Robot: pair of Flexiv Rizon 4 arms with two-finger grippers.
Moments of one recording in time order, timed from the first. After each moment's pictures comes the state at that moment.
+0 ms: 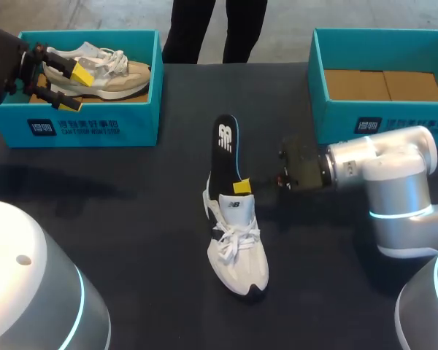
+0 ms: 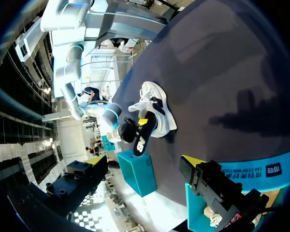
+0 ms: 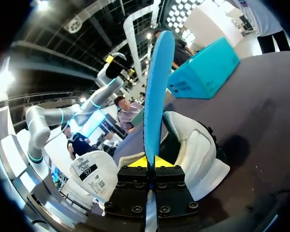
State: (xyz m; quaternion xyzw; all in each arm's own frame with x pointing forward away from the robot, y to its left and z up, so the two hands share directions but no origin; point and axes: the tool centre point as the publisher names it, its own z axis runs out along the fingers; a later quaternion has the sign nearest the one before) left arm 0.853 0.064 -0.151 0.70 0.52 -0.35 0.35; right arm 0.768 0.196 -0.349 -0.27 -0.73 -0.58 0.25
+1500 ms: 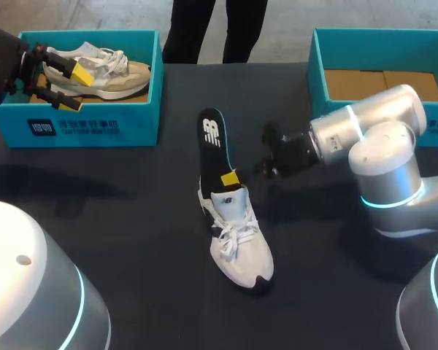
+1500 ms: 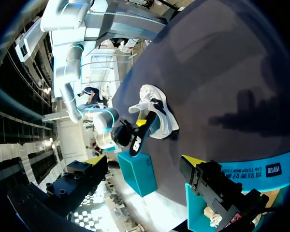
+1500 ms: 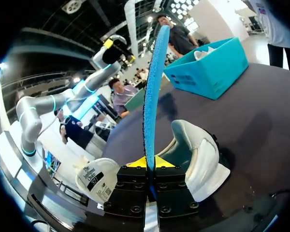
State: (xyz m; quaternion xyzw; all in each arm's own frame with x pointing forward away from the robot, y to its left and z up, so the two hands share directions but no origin) left arm 0.853 0.064 -0.151 0.70 0.52 -0.35 0.35; right arm 0.774 0.216 -0.329 -0.24 -0.79 -0.51 0.23
